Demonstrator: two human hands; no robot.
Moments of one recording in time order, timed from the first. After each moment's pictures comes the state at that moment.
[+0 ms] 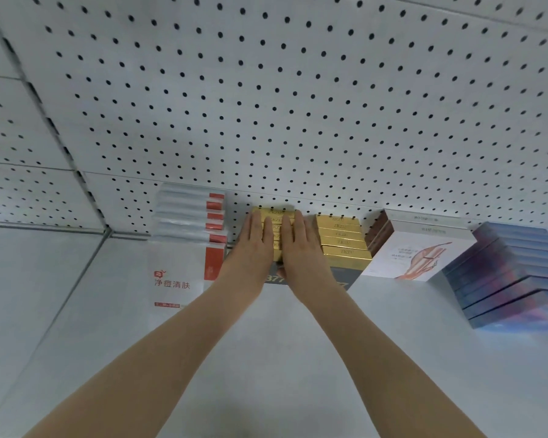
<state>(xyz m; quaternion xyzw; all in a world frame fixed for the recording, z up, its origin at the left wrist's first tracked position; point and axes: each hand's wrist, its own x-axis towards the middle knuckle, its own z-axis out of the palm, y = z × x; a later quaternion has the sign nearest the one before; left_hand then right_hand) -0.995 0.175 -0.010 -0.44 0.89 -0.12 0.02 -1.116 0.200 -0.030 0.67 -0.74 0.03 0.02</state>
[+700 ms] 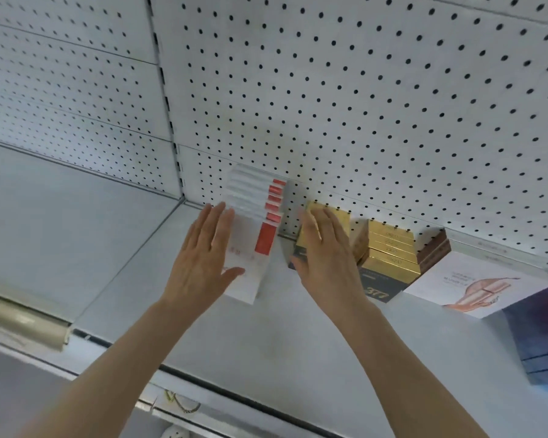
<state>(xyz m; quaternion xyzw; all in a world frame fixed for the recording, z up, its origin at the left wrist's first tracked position) -0.848 0.234 -0.023 -0.54 0.80 -0.03 -0.26 -1.073 0.245 0.009 0.76 -0.61 0.20 0.09</state>
